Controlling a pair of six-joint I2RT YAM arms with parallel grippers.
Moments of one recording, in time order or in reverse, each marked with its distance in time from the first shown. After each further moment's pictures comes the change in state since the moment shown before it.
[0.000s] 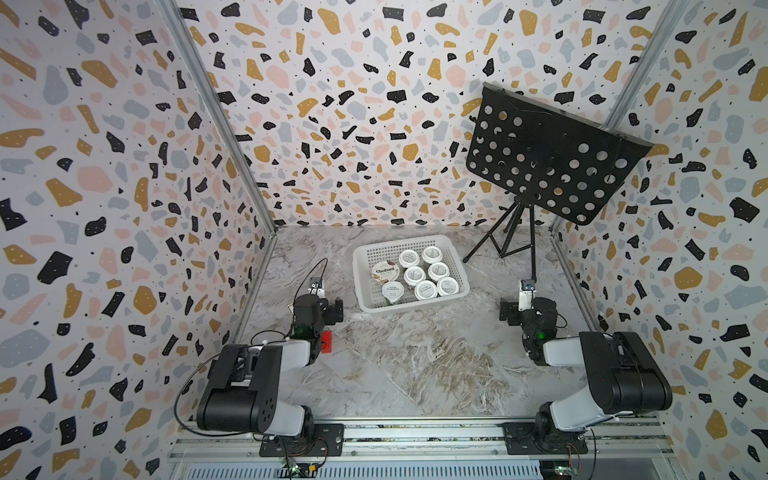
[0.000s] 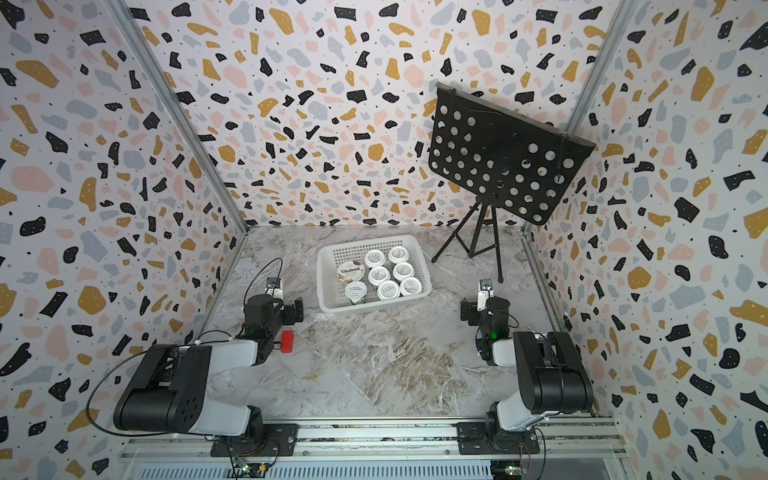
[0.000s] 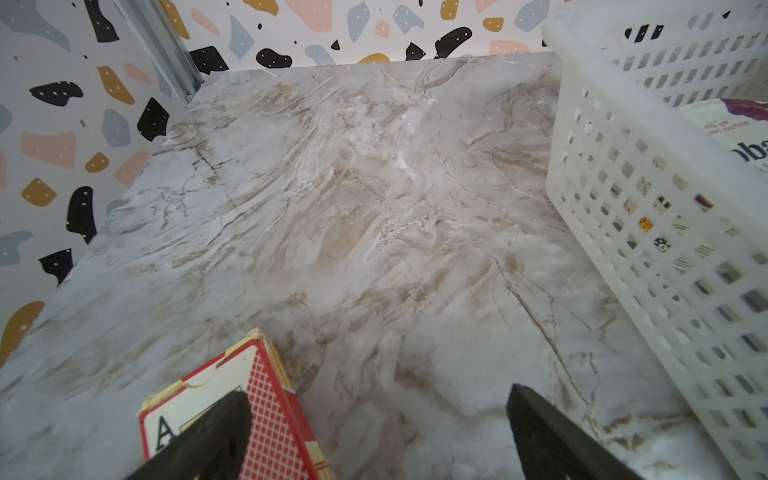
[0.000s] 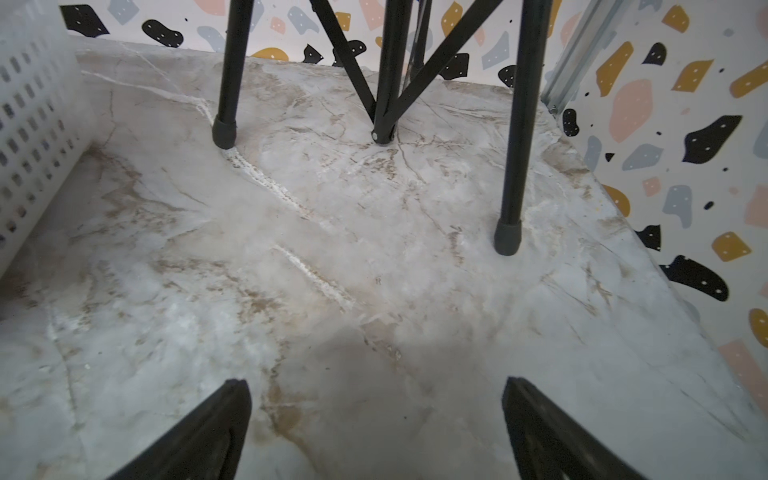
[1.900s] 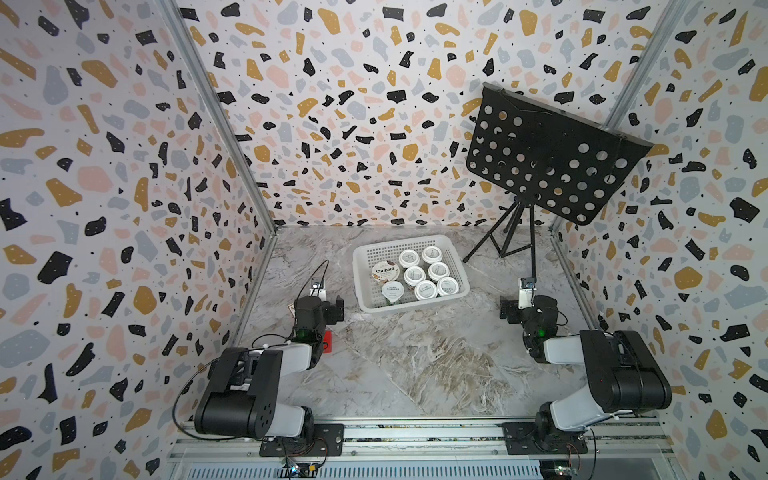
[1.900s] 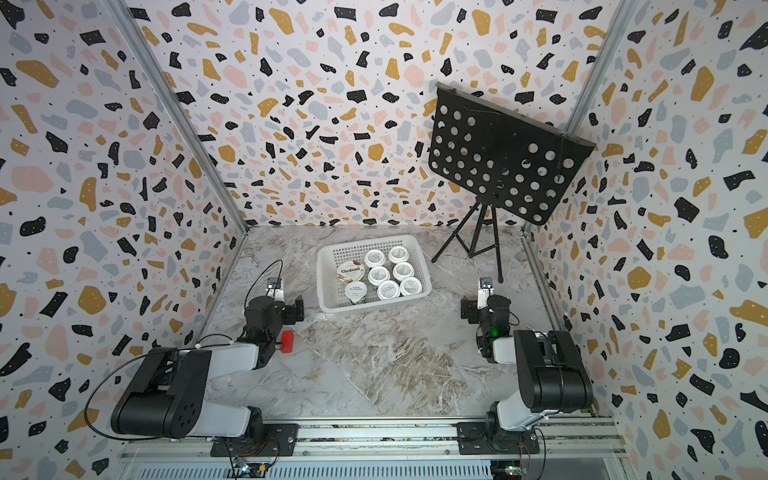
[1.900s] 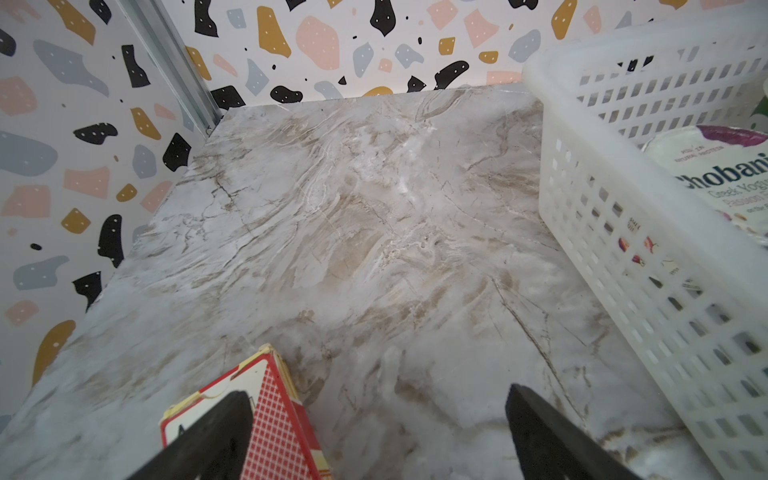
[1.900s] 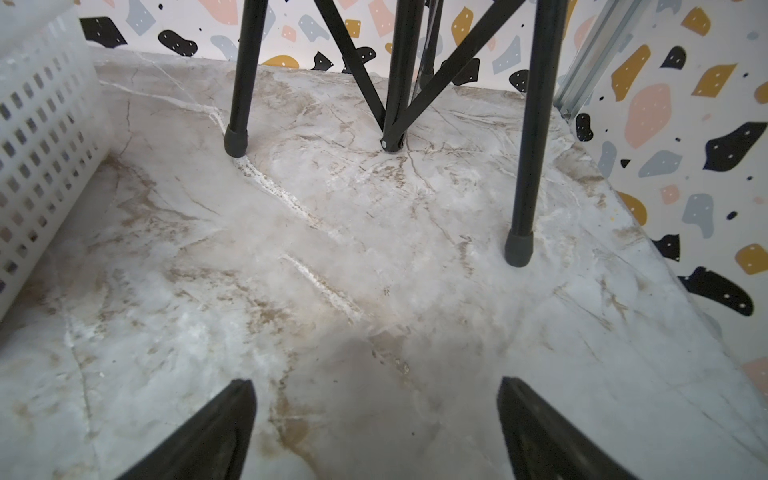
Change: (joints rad) left arm -0.029 -0.023 -0.029 0.064 -0.052 0.015; right arm -0.012 0.008 0.023 -0.011 -0.028 0.004
